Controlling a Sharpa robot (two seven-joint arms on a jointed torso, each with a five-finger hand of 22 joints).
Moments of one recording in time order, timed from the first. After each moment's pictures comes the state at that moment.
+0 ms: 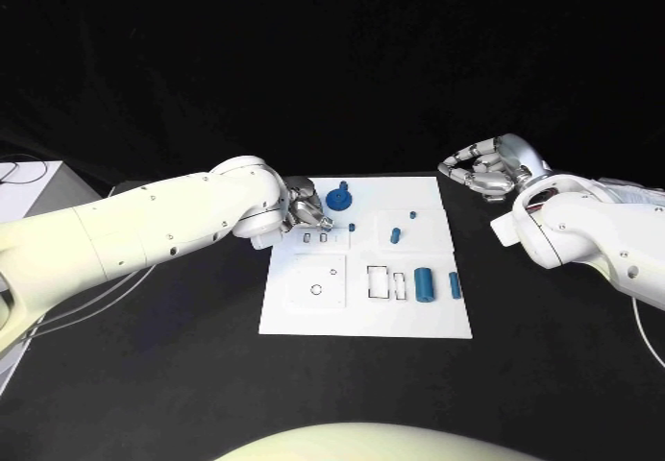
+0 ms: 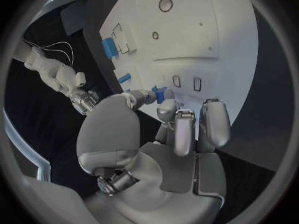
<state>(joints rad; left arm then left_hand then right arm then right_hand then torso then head) 1.27 -0.65 0.01 1.30 -1.03 0.07 -0.50 1.11 -0.20 0.69 0.21 0.57 0.82 0.09 0.74 0.85 1.29 -0.02 1.23 0.94 1.47 -0.07 1.53 1.31 0.09 1.38 0.04 1.38 1.25 1.30 -0.79 -0.09 1.38 -0.80 -0.57 0.01 1.22 -0.19 0.29 0.29 0.37 0.99 0.13 0.19 0.32 1.47 0.04 1.48 1.31 1.47 -0.03 1.56 1.31 0.06 1.44 0.08 1.26 1.29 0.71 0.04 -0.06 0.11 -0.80</state>
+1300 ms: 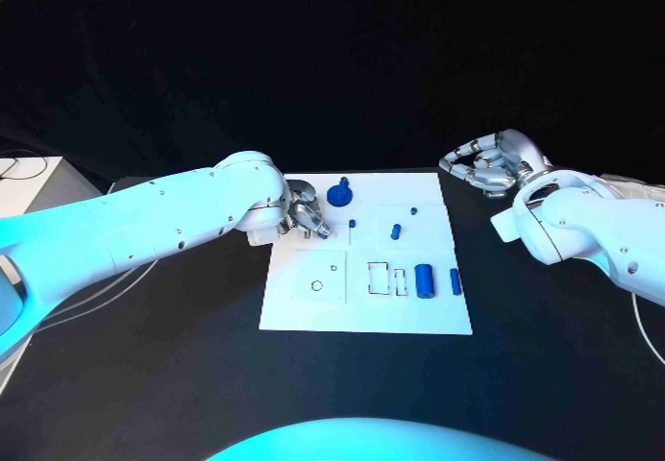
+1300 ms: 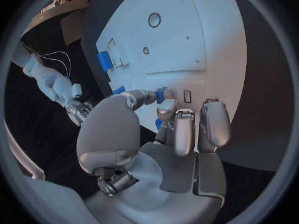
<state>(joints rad) 1.27 -0.63 0.00 1.25 -1.05 0.22 -0.52 1.11 -0.20 0.69 0.21 0.58 0.83 0.08 0.74 0.85 1.29 -0.02 1.23 0.94 1.47 -0.07 1.53 1.31 0.09 1.38 0.04 1.38 1.25 1.30 -0.78 -0.09 1.37 -0.81 -0.57 0.01 1.22 -0.19 0.29 0.29 0.37 0.98 0.13 0.19 0.32 1.47 0.04 1.48 1.31 1.47 -0.03 1.56 1.31 0.06 1.44 0.08 1.26 1.29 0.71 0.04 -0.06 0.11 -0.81</state>
